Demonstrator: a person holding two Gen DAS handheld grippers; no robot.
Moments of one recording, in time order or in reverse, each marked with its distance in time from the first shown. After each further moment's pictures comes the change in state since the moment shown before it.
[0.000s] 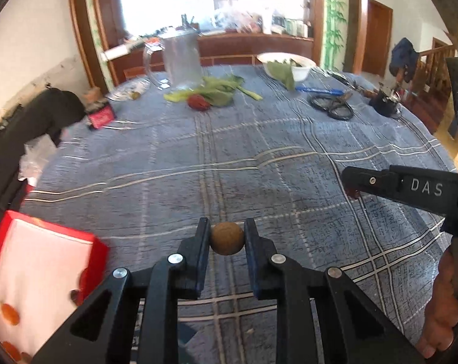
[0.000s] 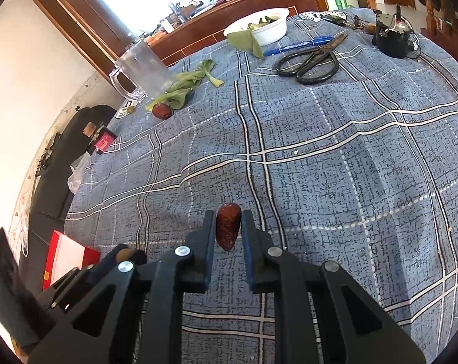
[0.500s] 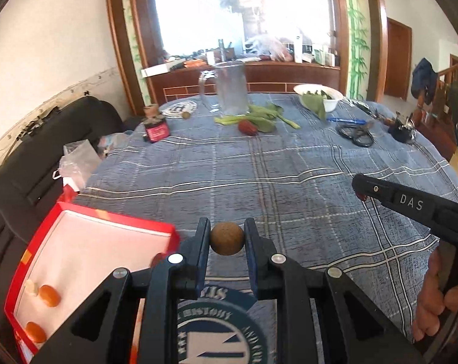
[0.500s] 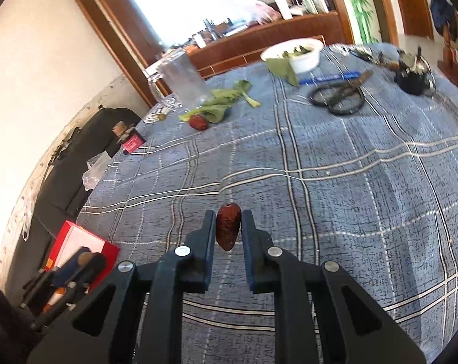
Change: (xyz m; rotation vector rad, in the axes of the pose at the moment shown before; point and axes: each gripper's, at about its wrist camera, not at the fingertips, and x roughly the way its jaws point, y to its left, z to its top) left arm -0.060 0.043 -0.017 -0.066 -0.111 0.115; right arm -0.020 0.040 -0.017 -0.140 -0.120 0.042
